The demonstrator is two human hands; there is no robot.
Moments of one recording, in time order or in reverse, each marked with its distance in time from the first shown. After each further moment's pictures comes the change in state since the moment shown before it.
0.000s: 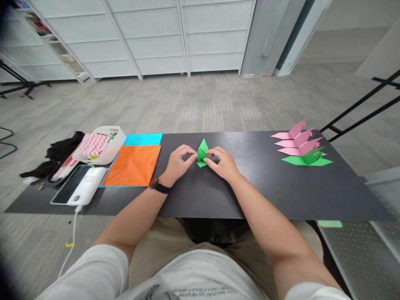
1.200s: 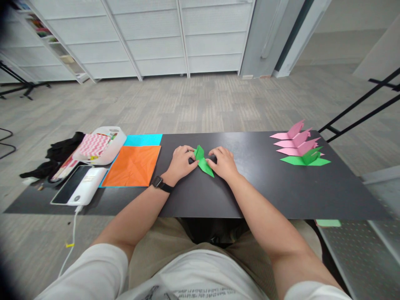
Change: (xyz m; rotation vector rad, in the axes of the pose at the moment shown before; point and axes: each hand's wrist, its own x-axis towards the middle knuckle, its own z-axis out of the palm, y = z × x) left_hand -0.005 -0.024 0.013 0.390 -0.181 -0.022; right_hand -0.006 0.017 0.009 -0.334 -0.091 0.164
